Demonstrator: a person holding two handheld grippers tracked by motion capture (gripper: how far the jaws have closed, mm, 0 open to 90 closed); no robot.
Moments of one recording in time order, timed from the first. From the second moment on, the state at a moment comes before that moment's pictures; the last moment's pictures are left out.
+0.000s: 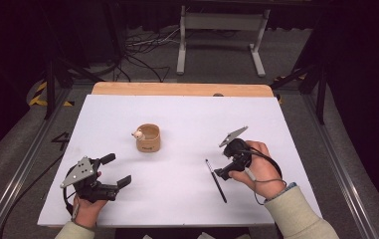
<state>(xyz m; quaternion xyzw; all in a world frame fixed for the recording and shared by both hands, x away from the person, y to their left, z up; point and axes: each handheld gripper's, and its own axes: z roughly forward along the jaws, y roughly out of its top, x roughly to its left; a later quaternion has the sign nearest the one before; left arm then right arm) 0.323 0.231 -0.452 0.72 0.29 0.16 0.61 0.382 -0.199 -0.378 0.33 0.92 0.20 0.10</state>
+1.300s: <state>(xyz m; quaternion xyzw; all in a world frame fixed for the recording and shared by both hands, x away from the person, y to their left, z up) 0.322 0.228 -0.451 0.73 0.28 0.16 0.60 0.383 -0.167 -0.416 0.38 0.92 0.07 0.02</state>
